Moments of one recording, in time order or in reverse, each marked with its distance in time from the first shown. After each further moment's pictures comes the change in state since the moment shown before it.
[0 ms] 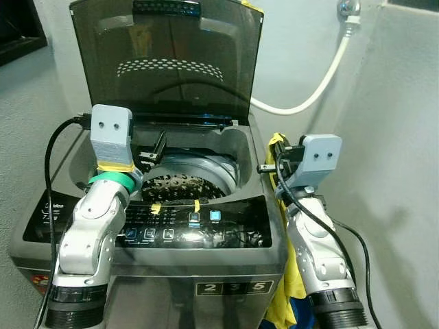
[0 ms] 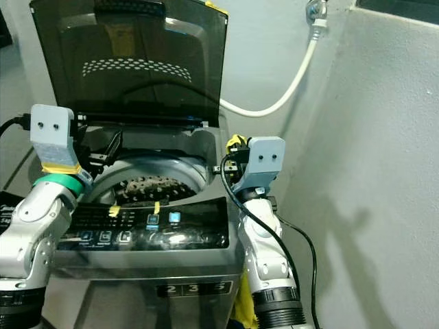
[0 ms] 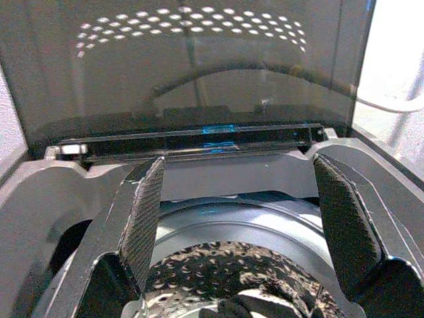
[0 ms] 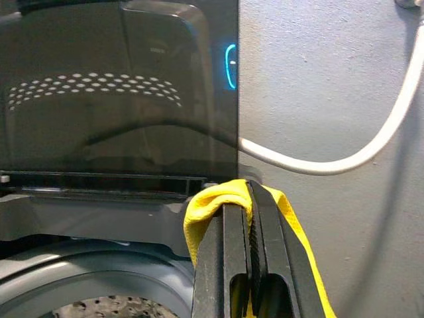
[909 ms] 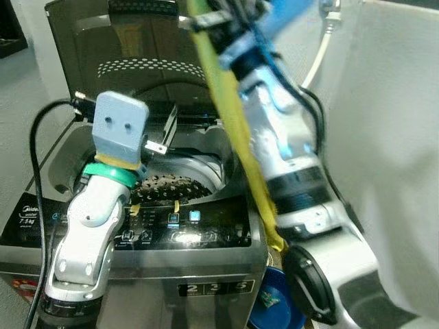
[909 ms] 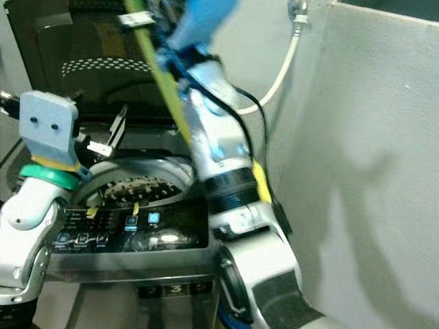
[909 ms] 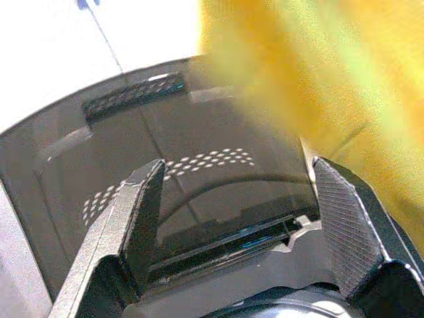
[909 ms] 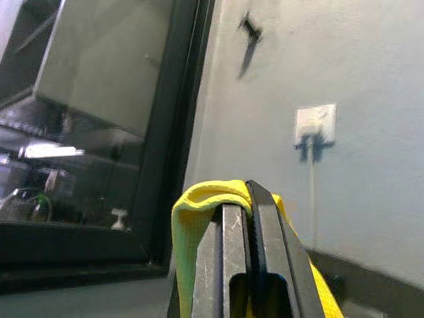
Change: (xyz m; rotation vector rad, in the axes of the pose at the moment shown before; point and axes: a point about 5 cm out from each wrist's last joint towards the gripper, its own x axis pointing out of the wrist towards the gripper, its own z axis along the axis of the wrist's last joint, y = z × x) left arm -0.019 -0.030 0.052 0.290 -0.345 -0.102; right arm 0.096 0.128 0.166 0.166 -0.465 0.521
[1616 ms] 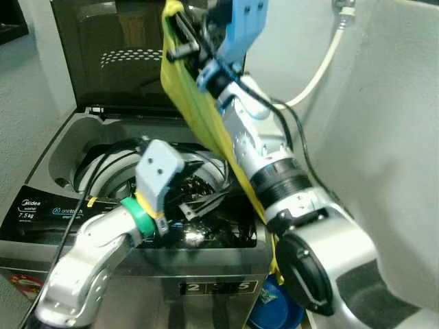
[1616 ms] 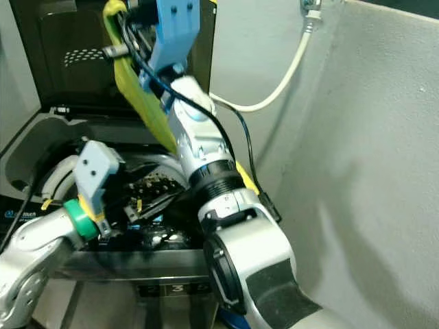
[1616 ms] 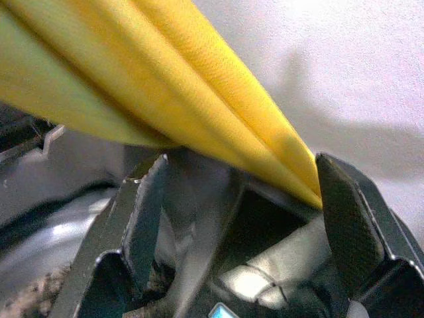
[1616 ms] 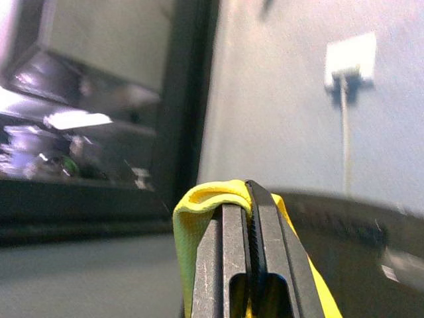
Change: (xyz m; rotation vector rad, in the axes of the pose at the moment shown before) left arm -0.026 -0.044 -0.034 -0.368 0.239 -0.644; right arm 0.005 0.000 -0.019 0.076 0.059 0.081
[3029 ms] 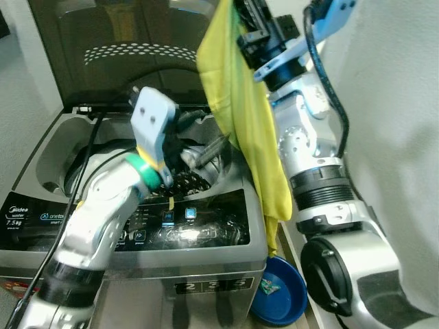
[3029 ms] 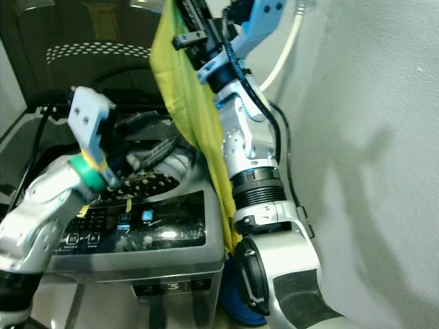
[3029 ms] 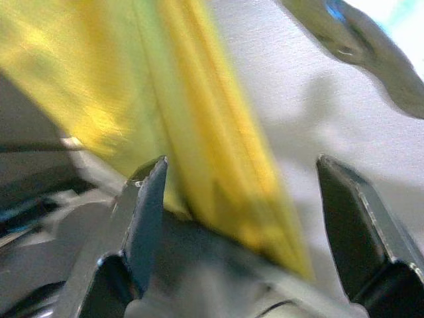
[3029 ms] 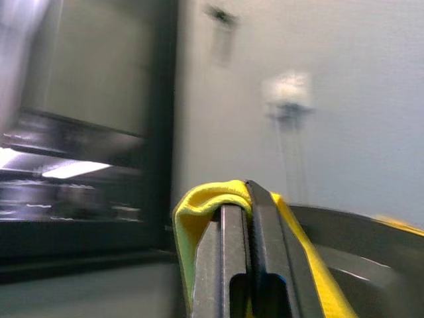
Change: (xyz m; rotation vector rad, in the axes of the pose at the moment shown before) left arm 0.017 0.011 0.022 -0.030 -0.164 -0.052; right arm -0.041 -0.038 0.021 0.106 -0.102 0.037
